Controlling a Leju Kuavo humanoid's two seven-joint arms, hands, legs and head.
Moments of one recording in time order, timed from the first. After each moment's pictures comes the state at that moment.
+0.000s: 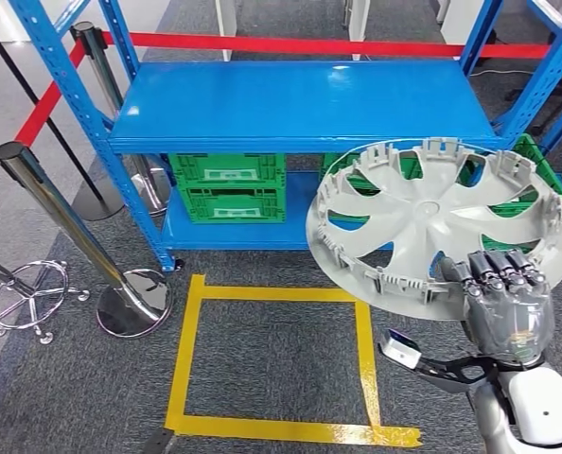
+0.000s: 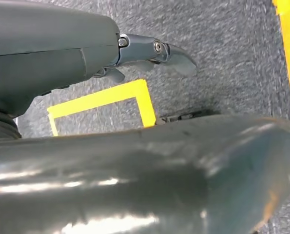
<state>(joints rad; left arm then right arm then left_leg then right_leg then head) -0.09 -0.12 0.17 -0.21 -0.33 0.07 -0.11 0.02 -0.02 0.09 -1.86 1.55 -0.69 -0.36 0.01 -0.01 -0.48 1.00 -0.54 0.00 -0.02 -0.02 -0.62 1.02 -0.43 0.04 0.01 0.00</state>
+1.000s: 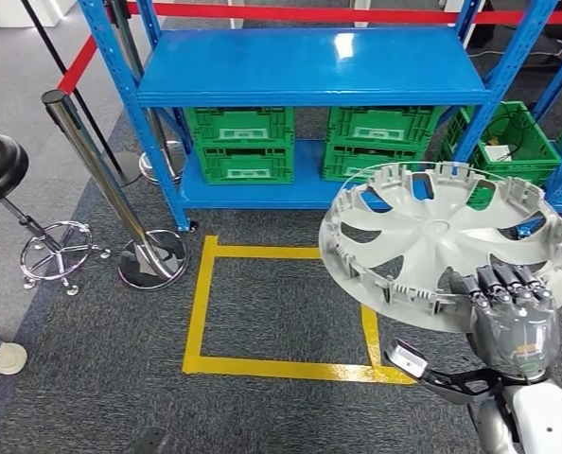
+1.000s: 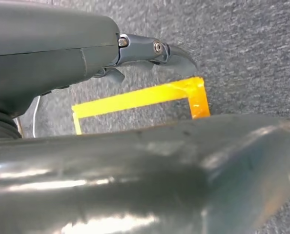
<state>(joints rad) -0.08 -0.10 0.18 -0.21 -0.30 0.07 -0.12 0.08 0.00 0.04 -1.86 1.55 -0.69 -0.35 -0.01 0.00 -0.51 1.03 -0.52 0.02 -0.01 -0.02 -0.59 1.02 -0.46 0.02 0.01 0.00</state>
